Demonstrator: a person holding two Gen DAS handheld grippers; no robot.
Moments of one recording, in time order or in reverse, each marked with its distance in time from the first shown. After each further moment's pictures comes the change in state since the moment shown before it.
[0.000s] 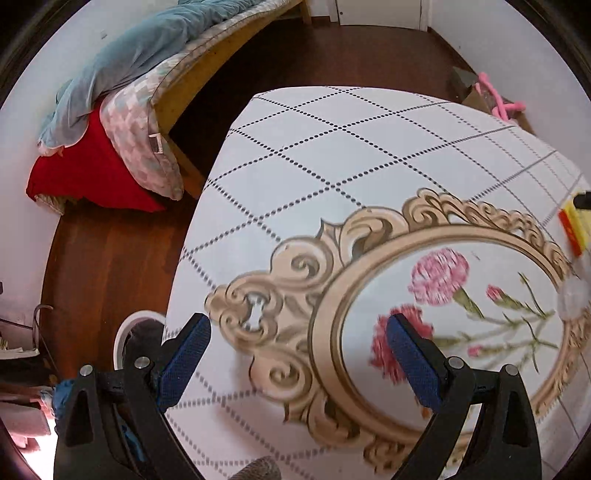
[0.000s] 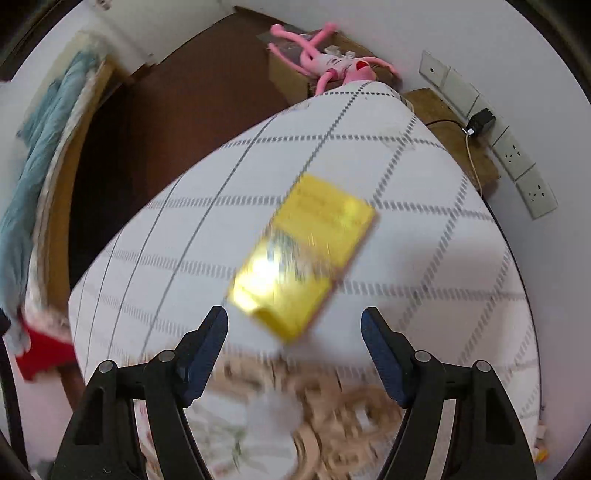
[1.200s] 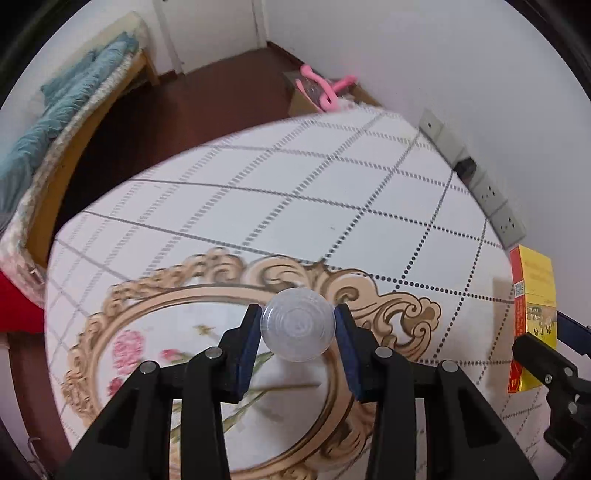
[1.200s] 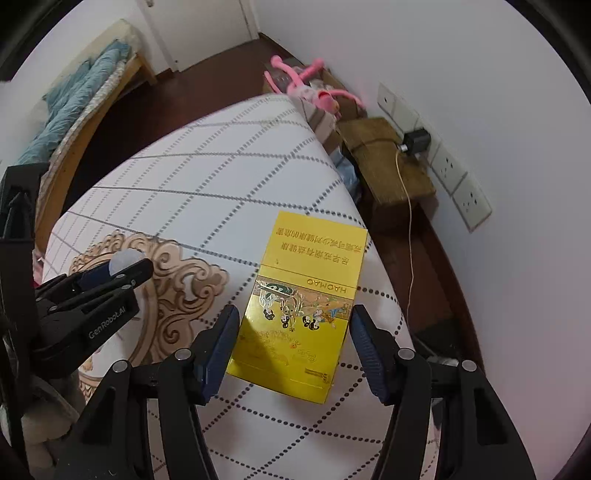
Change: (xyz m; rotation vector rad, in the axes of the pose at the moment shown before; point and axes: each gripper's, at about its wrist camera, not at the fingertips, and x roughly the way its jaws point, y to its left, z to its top) left arm -0.080 -0.201 -0.019 0.408 -0.164 -0.308; right arm -0.079 -0.128 -0.111 -0.199 -0.170 -0.052
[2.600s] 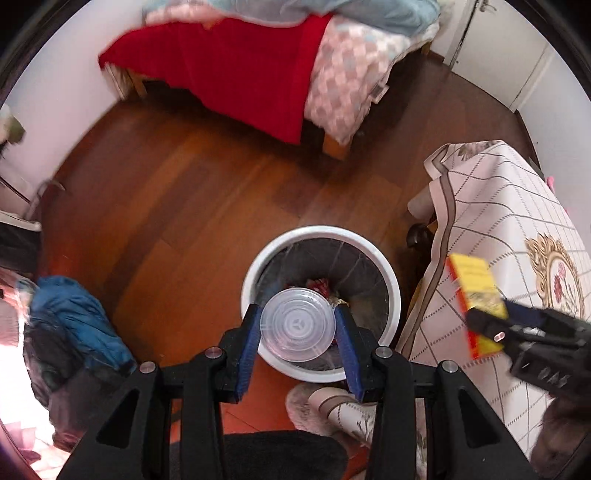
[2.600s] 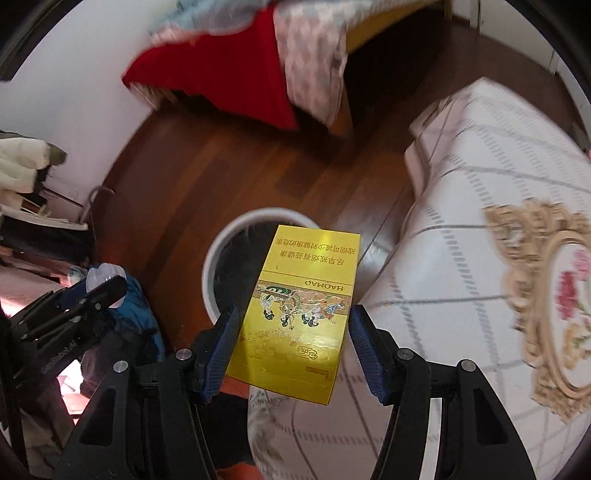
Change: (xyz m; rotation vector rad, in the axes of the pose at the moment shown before) left arm -0.132 0.437 -0.354 -0.834 0.118 0.241; right arm 0.001 0.507 -0.231 -0.806 0.315 0.414
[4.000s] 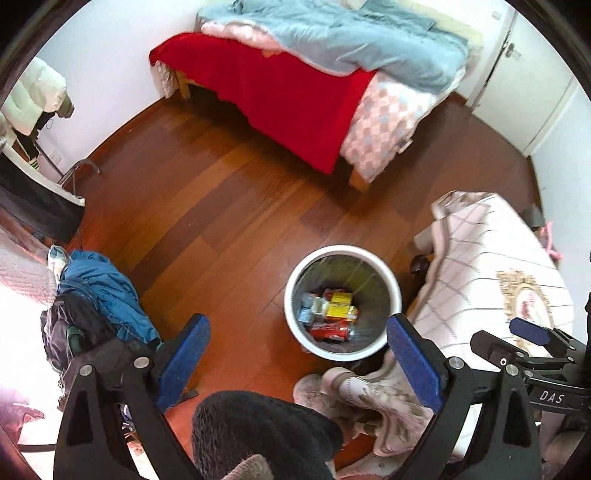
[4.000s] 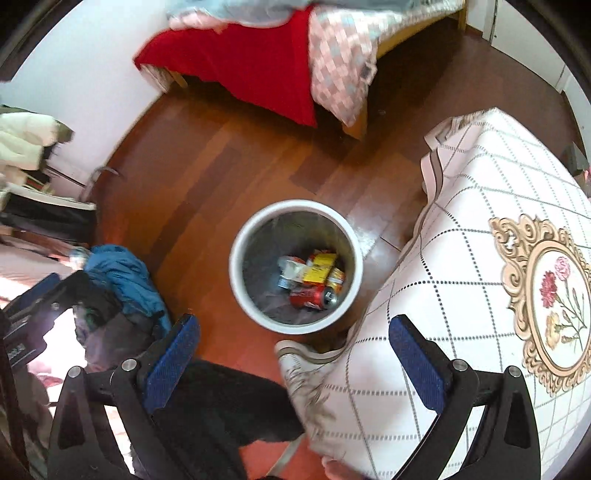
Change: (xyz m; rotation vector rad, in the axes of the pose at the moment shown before) left arm -0.143 0.050 -0.030 -0.126 -0.113 0.022; right arm -0.074 0.063 -0.010 -0.069 -0.001 -0.021
